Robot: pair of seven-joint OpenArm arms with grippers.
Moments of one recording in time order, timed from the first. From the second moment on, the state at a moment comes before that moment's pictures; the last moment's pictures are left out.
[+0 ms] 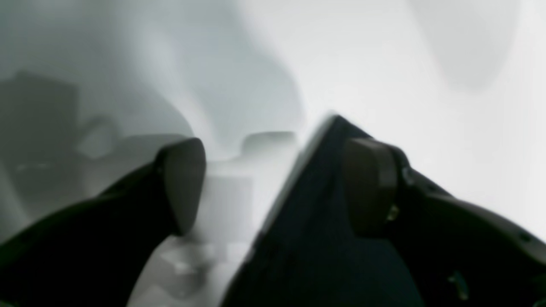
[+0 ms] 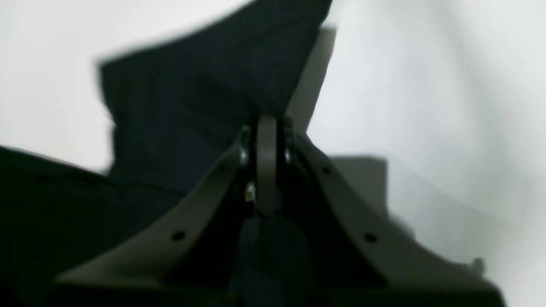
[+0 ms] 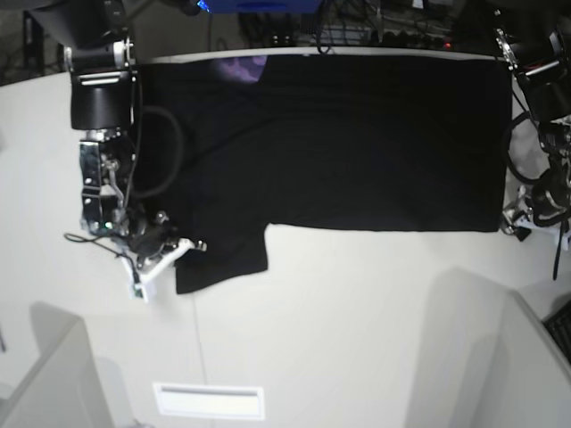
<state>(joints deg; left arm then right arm) -12.4 -33.4 -20.5 54.4 -42.4 -6.0 50.5 16.4 11.3 -2.5 70.8 28.0 6.8 -48.0</state>
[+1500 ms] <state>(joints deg) -20.5 -32.5 -8.1 47.2 -42.6 -5.9 47.9 15.9 11.8 -2.5 71.1 27.8 6.7 -48.0</state>
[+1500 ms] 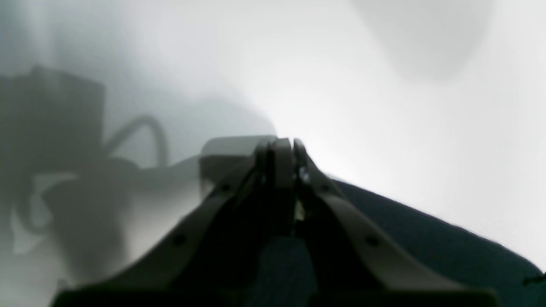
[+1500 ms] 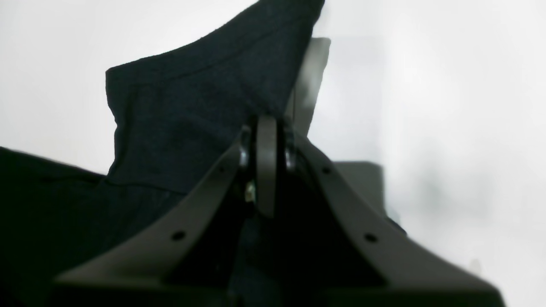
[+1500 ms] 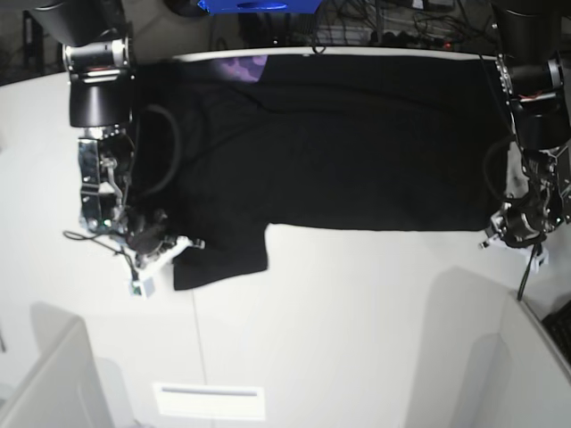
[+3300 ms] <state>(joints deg) 1.7 -31.1 -30.7 83.6 -42.9 -15.2 63.2 0.1 16.9 3.2 98.3 27.7 6.4 -52.9</state>
